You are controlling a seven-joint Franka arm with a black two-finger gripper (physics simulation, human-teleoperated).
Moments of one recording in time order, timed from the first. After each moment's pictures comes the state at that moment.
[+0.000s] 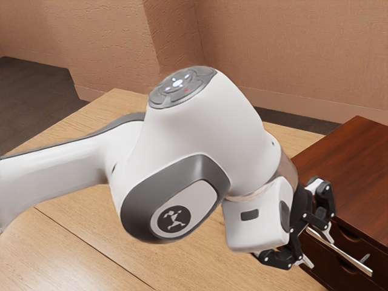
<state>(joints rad) 0.09 -0.14 -0.63 -1.88 -0.15 2.19 1.41</state>
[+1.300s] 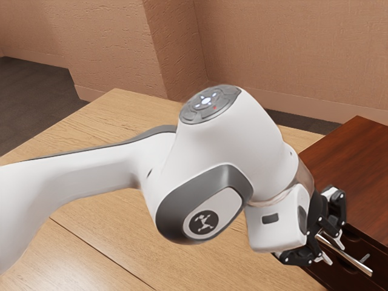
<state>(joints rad) 0.08 -0.02 -0.63 -1.87 -0.10 2.29 1.42</state>
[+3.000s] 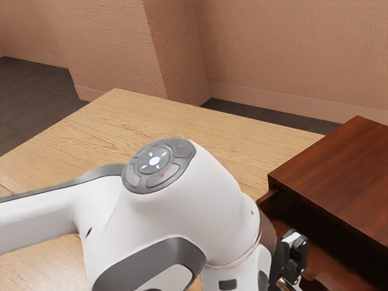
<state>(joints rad) 0.06 -0.31 -0.64 -2.13 -0.16 2.28 1.36</state>
